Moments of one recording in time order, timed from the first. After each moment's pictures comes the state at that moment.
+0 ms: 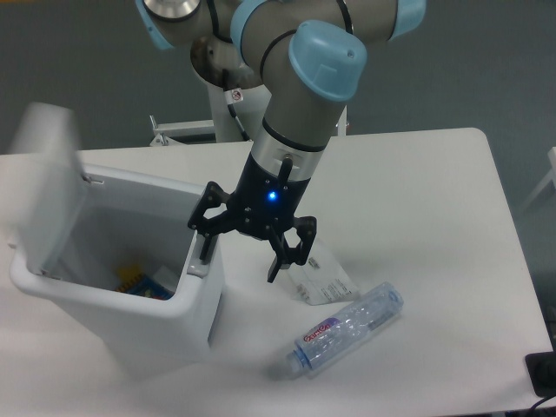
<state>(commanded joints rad) 2.40 -1.82 -1.44 -1.17 1.06 0.53</state>
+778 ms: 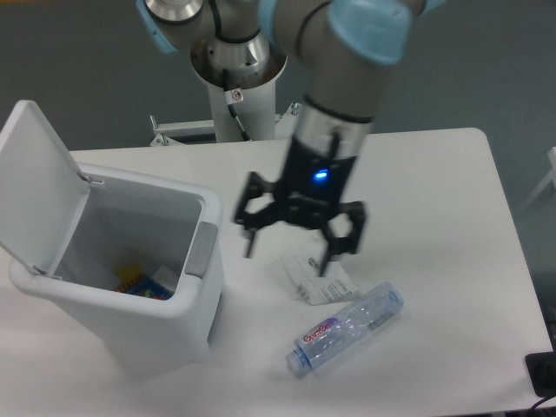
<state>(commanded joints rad) 2.62 -1.85 -1.38 -1.06 1.07 0.59</state>
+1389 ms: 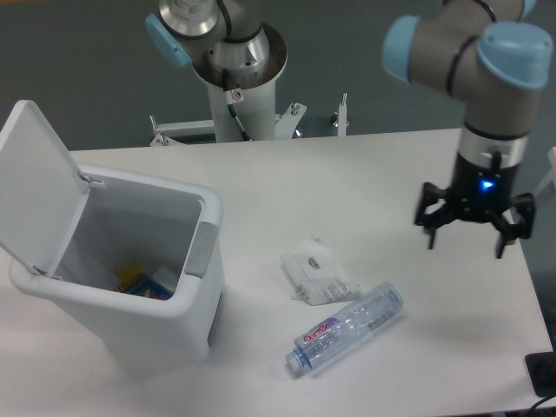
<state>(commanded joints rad) 2.83 -2.02 -1.39 -1.06 1.42 1.26</state>
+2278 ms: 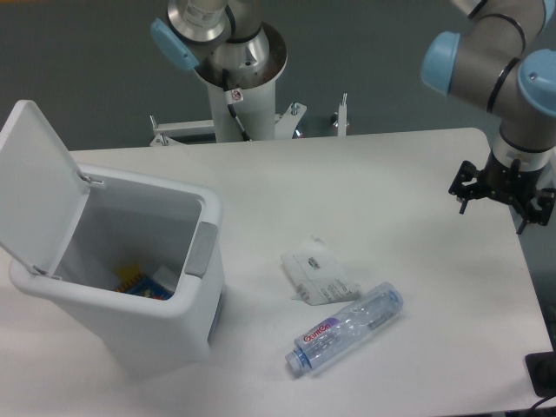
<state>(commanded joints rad) 2.84 -2.02 -1.41 -1.14 1.55 1.39</state>
